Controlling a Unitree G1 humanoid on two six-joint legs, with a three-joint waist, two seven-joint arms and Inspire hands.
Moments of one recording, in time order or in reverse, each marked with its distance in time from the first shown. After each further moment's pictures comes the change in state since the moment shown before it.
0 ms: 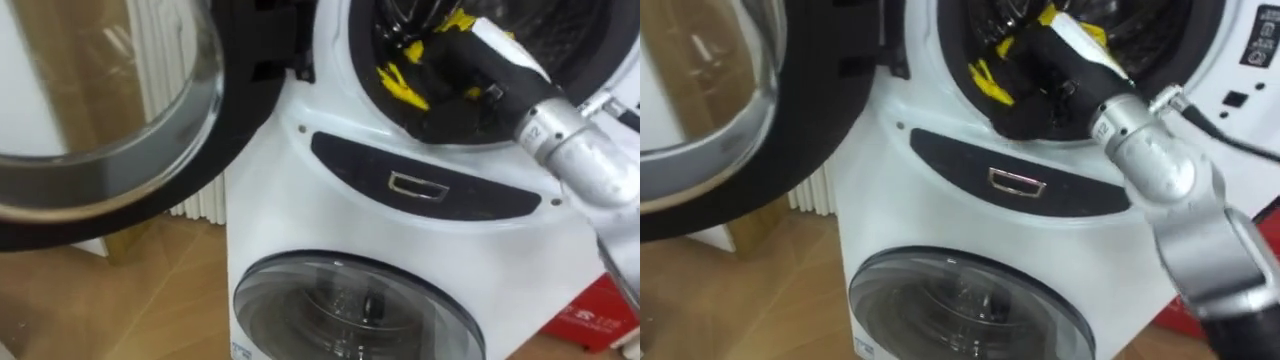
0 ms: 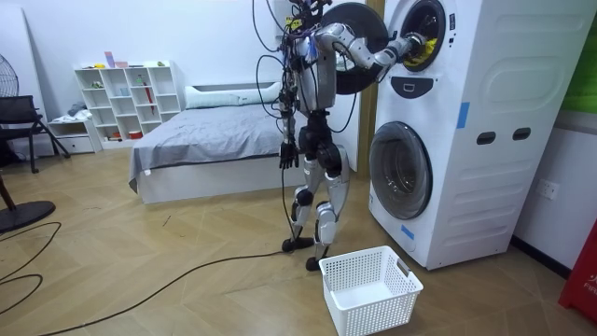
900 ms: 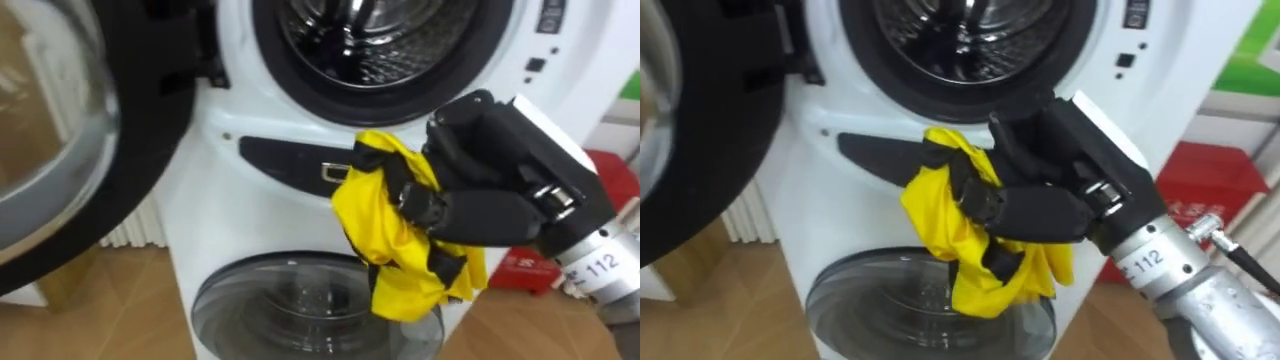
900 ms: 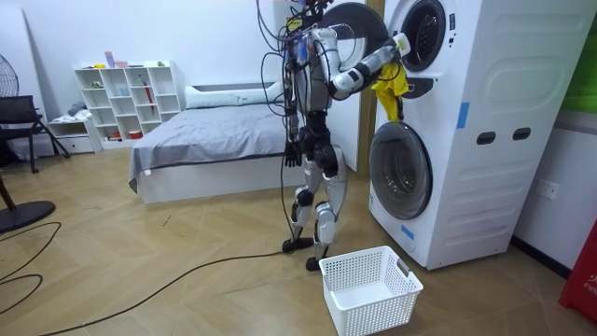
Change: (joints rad) left arm 0.068 -0.027 0.003 0.047 -0.040 -0.113 0.009; right arm 0.477 0.100 -0.285 -0.319 0.450 -0.089 0.163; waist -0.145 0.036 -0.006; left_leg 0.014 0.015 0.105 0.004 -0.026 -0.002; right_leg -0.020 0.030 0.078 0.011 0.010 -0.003
